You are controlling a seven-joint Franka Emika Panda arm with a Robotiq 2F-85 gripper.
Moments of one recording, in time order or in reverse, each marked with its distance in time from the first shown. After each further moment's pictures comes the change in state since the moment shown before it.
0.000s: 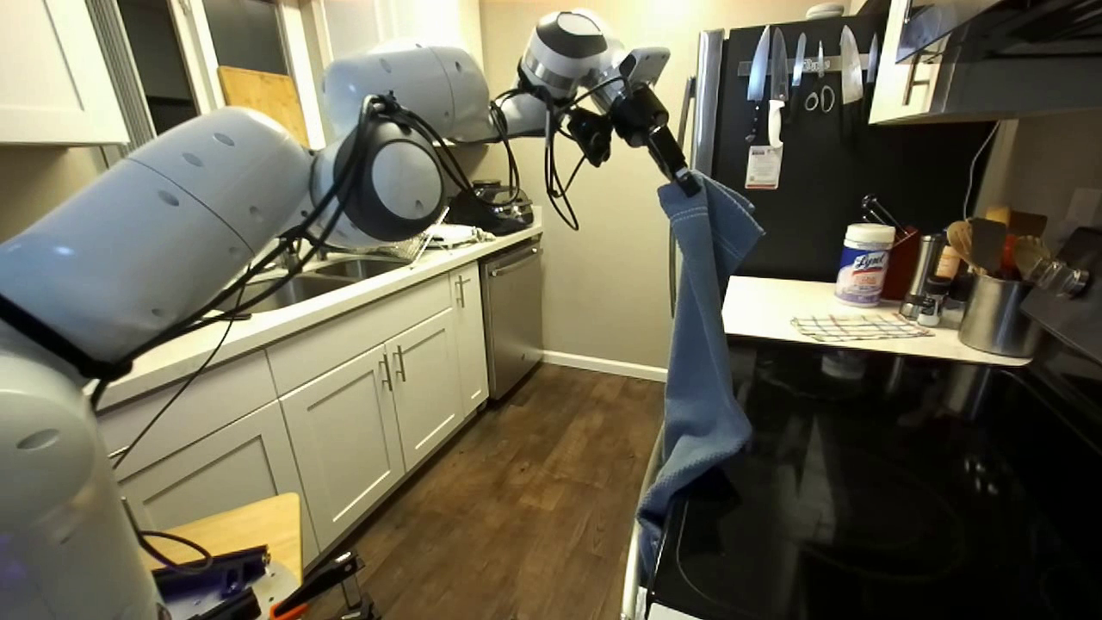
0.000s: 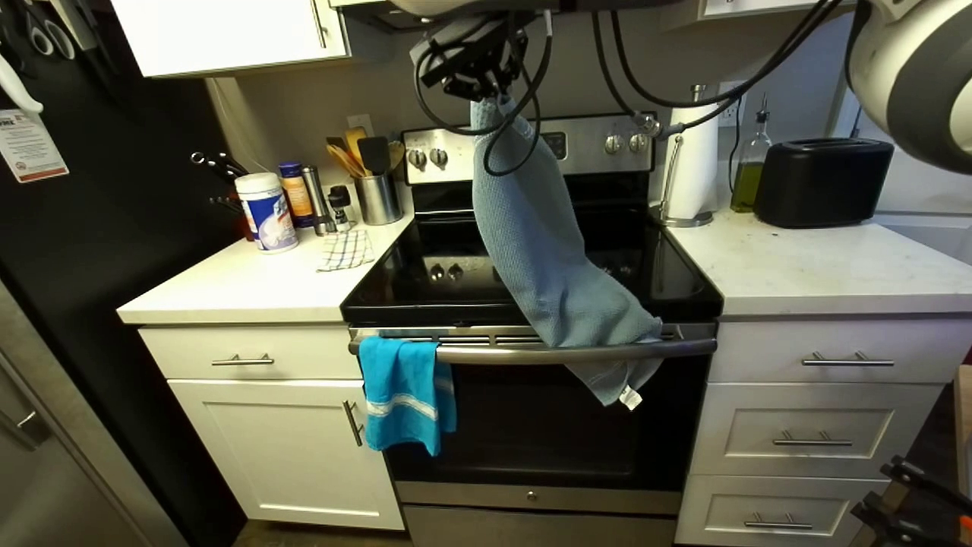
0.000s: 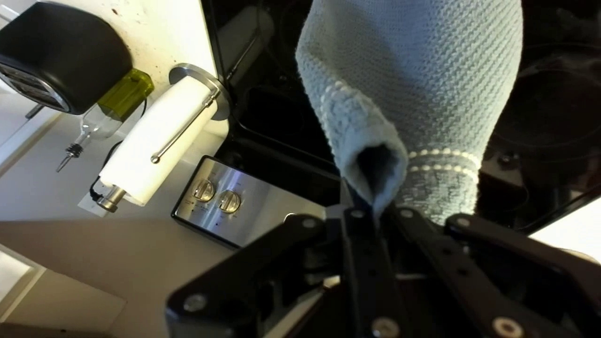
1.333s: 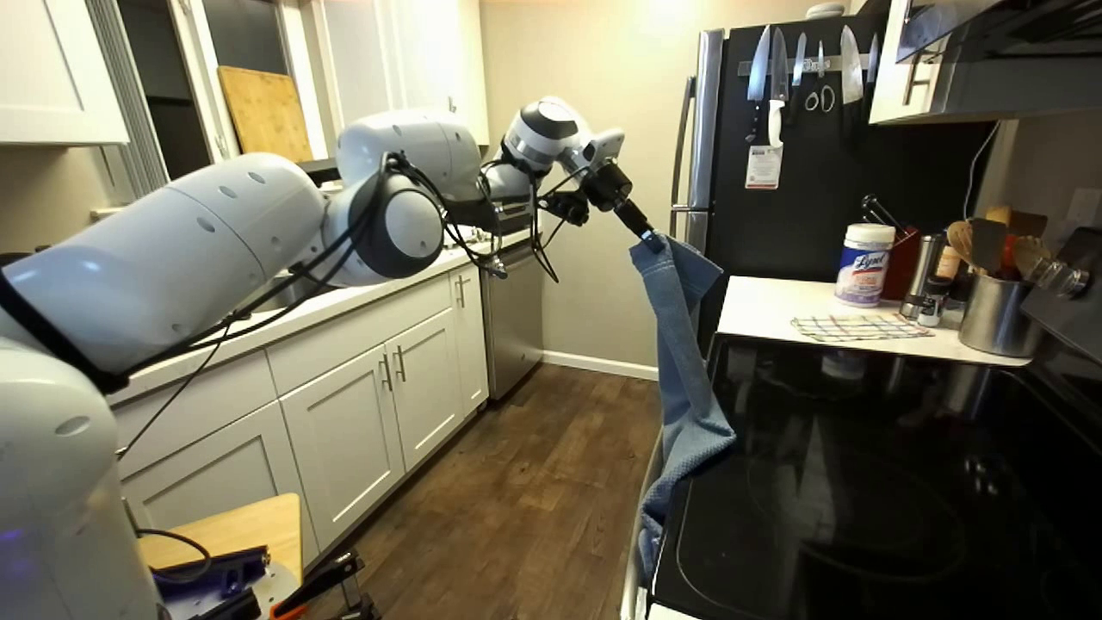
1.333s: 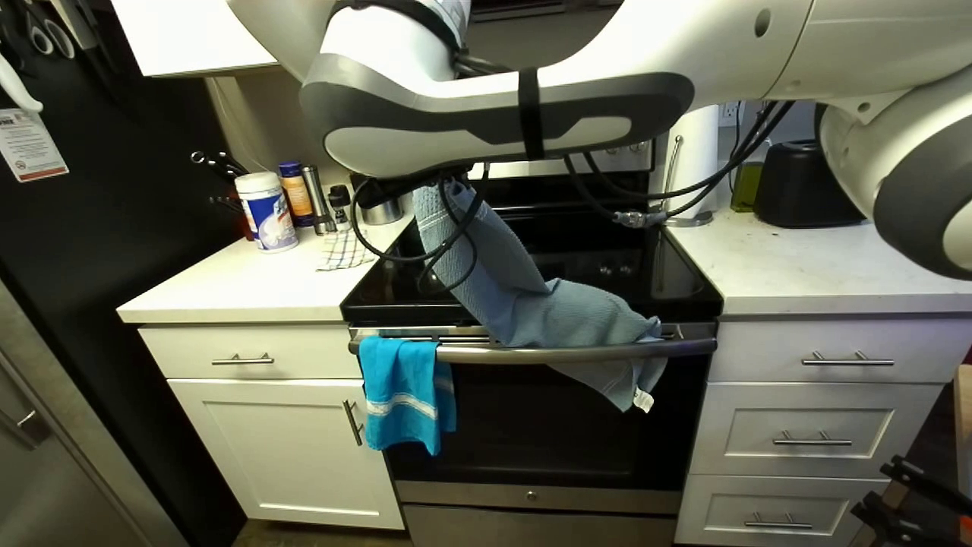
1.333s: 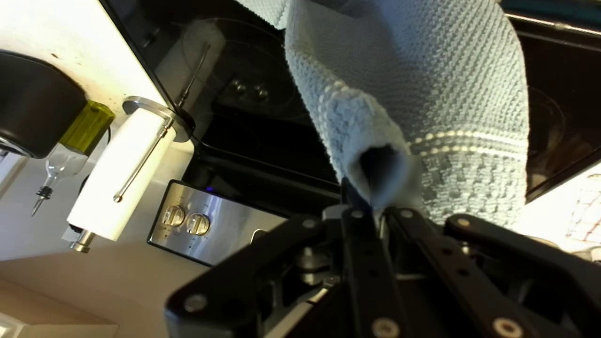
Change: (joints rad) arm 0.115 0.162 -0.047 0.004 0.007 0.099 0.288
